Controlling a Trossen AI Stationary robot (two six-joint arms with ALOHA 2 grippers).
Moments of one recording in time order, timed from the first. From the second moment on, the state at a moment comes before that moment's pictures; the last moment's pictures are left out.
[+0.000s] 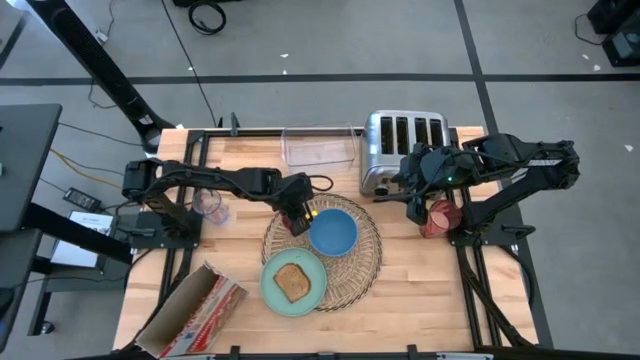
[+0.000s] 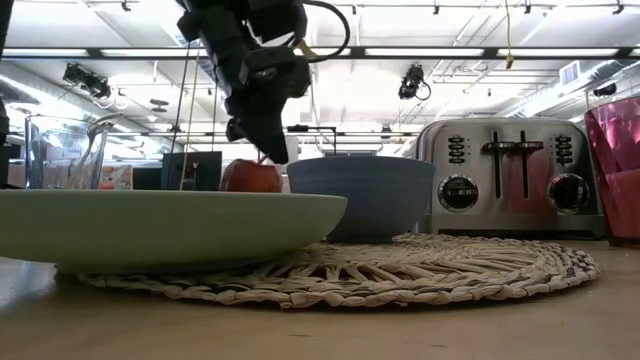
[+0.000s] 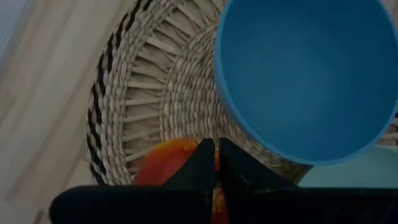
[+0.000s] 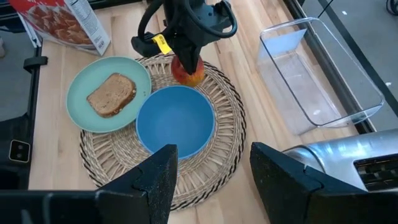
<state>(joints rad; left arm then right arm) 0.08 1.65 1.16 -0.55 0.02 -0.35 0.20 1.21 1.57 -1.18 0.27 0.33</state>
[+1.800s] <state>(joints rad) 0.08 1.14 1.21 -0.49 0.03 -0.46 0.21 1.21 1.29 -1.57 0.14 1.11</state>
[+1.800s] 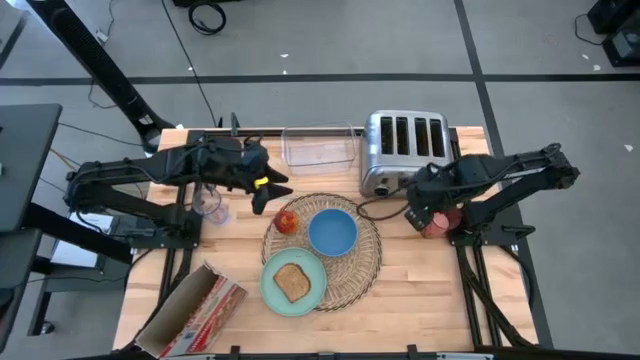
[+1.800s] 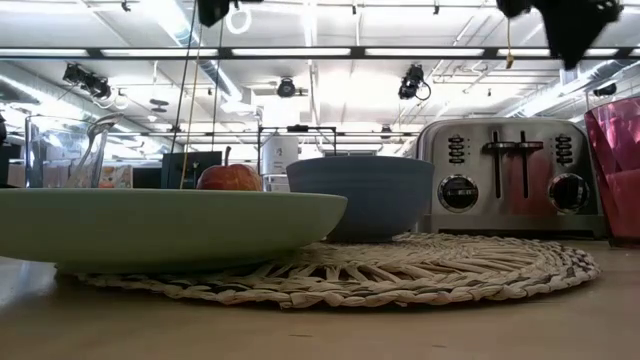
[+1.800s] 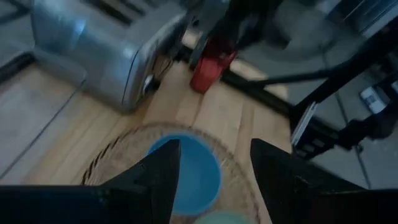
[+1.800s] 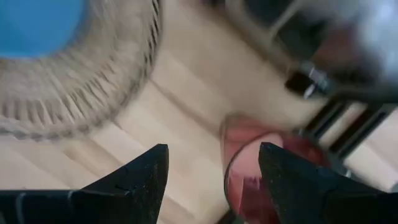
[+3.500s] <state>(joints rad) 0.23 1.08 1.21 -0.45 0.16 -0.40 0.07 1.72 1.92 -1.51 0.18 -0.09</state>
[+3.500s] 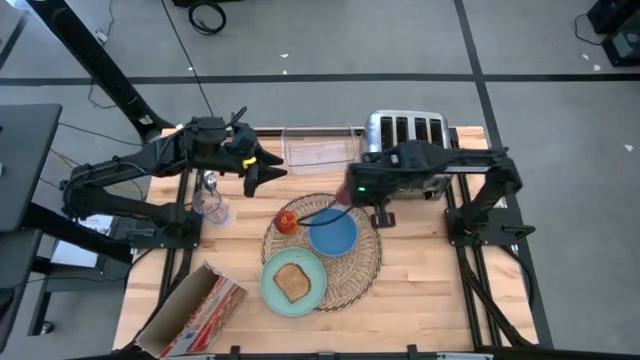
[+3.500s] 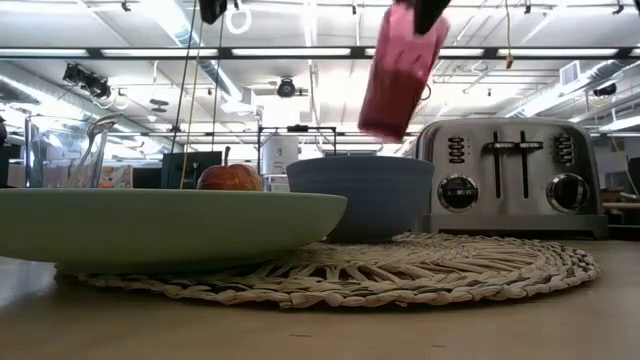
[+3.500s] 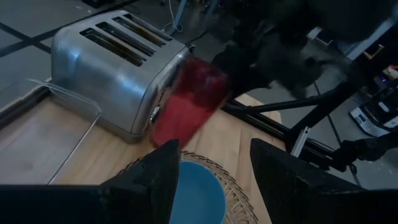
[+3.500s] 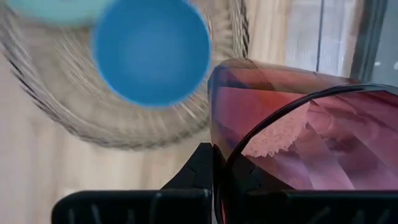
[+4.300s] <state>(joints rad) 0.25 0.95 1.21 -0.54 0.15 -0.35 -0.18 2.01 1.92 -1.47 0.15 -0.42</state>
